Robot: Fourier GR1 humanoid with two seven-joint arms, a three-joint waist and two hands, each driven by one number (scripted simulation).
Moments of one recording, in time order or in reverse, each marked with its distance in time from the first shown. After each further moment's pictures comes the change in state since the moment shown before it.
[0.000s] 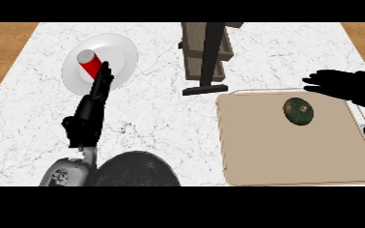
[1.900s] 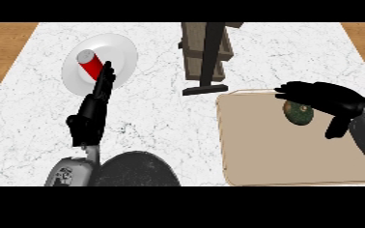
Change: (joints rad) left arm -0.005 -0.065 0.053 0.015 -0.060 -0.052 -0.007; right arm -0.055 0.239 -0.025 0.236 0.182 -0.041 -0.007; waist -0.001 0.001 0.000
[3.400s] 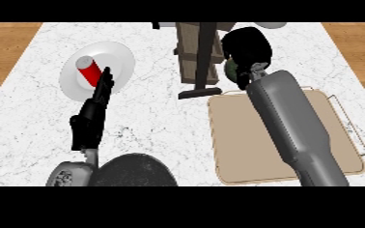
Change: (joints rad) left arm 0.030 -0.002 0.012 0.018 -0.017 -0.011 0.015; right arm -0.340 0.506 -0.050 -0.211 0.257 0.199 1.105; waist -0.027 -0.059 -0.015
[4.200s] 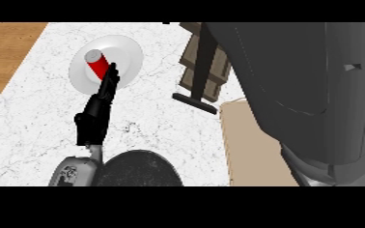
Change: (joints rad) left arm -0.036 -0.011 -0.011 0.012 0.000 -0.010 -0.015; right arm -0.741 0.094 -0.216 -0.164 -0.177 0.428 0.689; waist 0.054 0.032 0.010
